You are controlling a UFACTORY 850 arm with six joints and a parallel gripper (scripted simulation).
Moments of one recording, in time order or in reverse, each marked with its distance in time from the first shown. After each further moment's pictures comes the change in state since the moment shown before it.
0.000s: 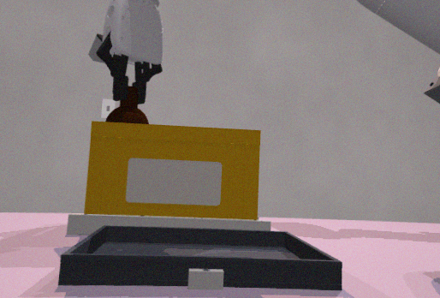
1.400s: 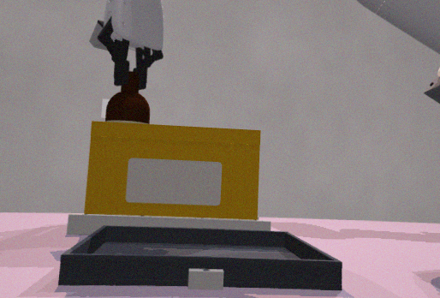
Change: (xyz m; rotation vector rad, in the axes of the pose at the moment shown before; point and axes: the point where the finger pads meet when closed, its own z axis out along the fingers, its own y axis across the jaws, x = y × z) arm 0.000 0.000 -0.026 0.000 0.000 0.000
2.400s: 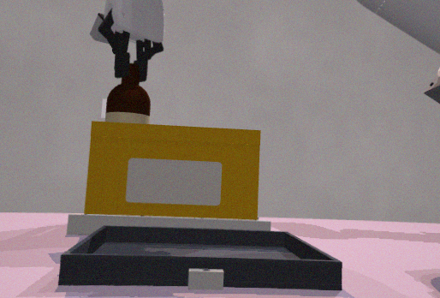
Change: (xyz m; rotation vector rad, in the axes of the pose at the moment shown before) arm 0.000 0.000 -0.014 -0.001 0.000 0.000
